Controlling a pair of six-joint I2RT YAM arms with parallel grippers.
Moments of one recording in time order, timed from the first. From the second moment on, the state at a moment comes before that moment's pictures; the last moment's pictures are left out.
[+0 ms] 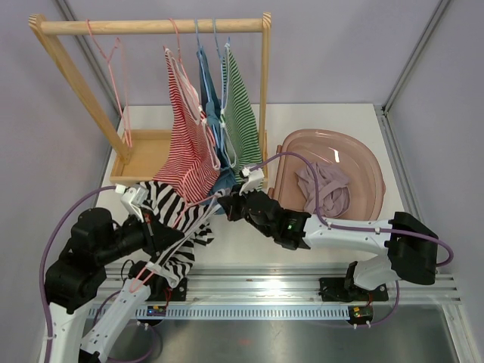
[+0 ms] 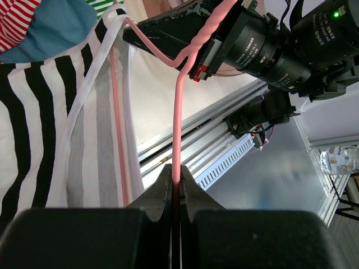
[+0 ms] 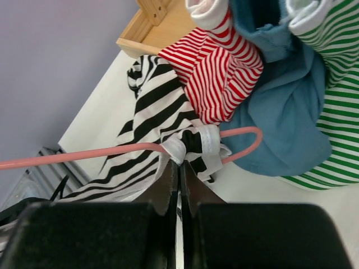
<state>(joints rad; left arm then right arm) -0.34 0.40 1.04 -1.11 0.52 -0.46 1.18 1.43 0.87 0.33 0.41 0.59</state>
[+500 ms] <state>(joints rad) -0.34 0.41 1.08 -1.10 0.58 -0.39 1.08 1.37 0.94 0.12 0.48 0.59</state>
